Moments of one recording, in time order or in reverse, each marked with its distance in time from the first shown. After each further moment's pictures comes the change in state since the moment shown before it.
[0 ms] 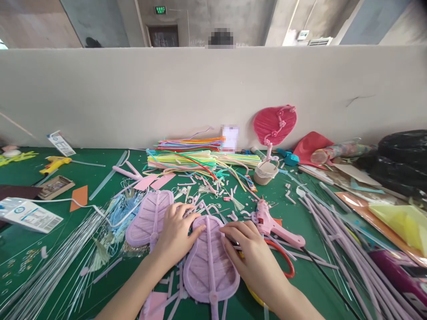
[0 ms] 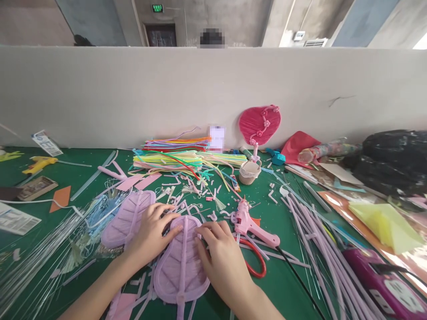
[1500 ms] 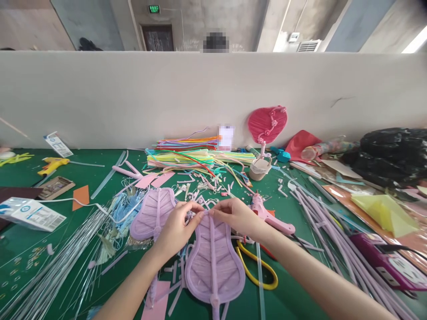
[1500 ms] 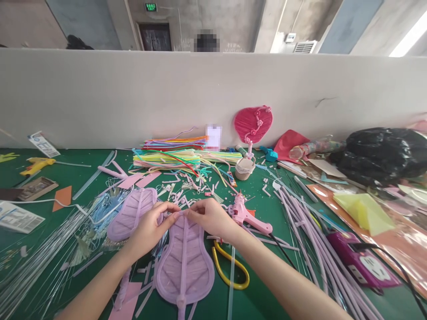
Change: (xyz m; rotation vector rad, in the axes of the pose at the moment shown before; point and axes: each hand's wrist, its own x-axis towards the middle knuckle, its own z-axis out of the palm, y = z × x) left_hand 0.002 0.020 -0.031 -0.609 -0.073 -0.187; right_hand 0.062 -0.002 -0.012 0.641 -0.291 0.290
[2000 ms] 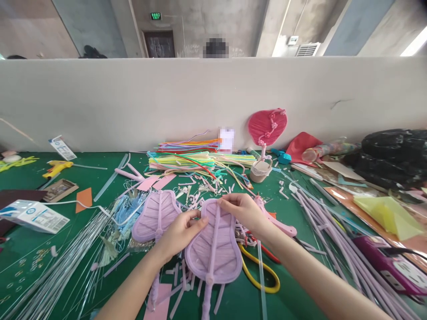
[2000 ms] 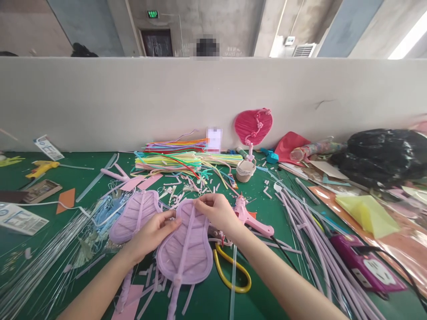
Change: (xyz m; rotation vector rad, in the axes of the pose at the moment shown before) left_hand -0.004 -0.006 0.002 -0.354 -0.151 -0.284; right_hand 0.000 -0.007 -0.008 0.181 0.205 0.027
